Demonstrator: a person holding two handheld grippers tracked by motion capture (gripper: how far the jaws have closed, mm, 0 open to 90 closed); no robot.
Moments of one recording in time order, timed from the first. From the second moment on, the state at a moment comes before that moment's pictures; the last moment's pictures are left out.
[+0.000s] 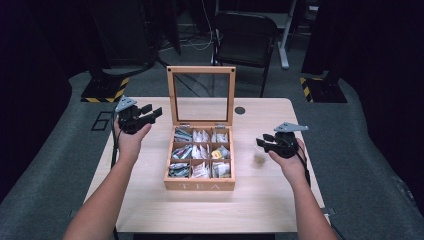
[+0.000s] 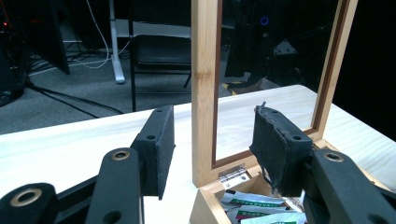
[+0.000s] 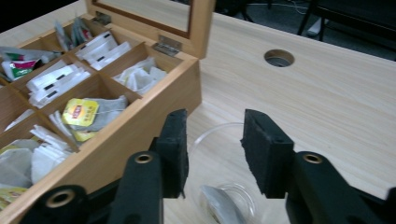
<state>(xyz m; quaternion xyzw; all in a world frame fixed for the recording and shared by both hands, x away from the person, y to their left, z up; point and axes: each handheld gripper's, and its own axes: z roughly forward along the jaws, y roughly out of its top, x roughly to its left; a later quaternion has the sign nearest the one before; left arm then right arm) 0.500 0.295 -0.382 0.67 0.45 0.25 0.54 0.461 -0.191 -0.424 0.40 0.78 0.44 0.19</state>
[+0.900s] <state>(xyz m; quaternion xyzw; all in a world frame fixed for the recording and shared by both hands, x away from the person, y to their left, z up) 0.503 0.295 -0.384 0.67 0.45 0.24 0.54 0.482 -0.141 -0.396 0.35 0.80 0.45 0.16</state>
